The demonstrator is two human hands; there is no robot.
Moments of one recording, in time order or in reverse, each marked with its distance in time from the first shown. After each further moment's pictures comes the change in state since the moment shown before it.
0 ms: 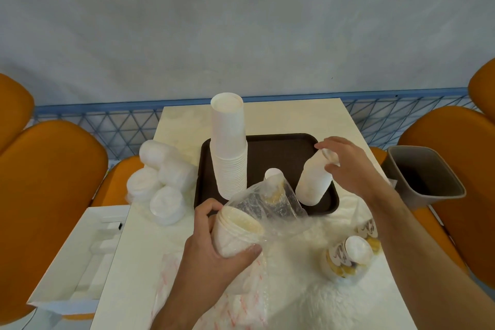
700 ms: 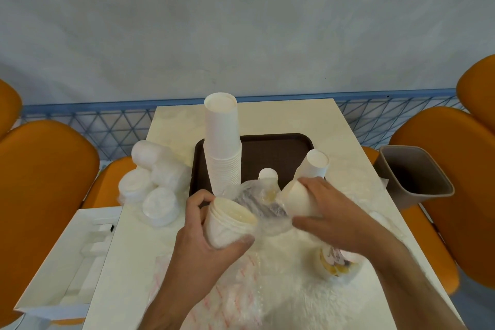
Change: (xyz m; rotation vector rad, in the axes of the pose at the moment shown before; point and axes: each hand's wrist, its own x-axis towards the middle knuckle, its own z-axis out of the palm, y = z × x) left_hand 0.009 0.007 -0.004 0.004 0.023 0.062; right_hand -0.094 -0.049 -0.005 0.096 -0.309 -0.062
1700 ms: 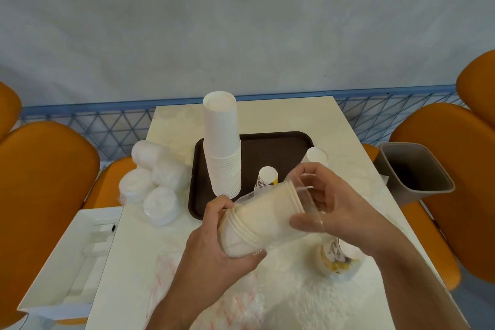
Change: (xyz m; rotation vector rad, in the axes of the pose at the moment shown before) left_hand -0.005 0.000 0.008 0.101 -0.114 0.042; right_hand -0.016 -0.016 -0.011 0.657 -0.058 -0.128
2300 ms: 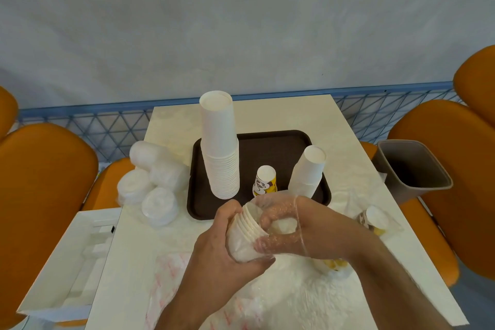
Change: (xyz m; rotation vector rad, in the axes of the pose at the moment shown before) left_hand -0.002 0.000 0.012 -0.025 -0.062 -0.009; right_hand 0.012 -0.009 0.032 -0.392 -0.265 -0.095
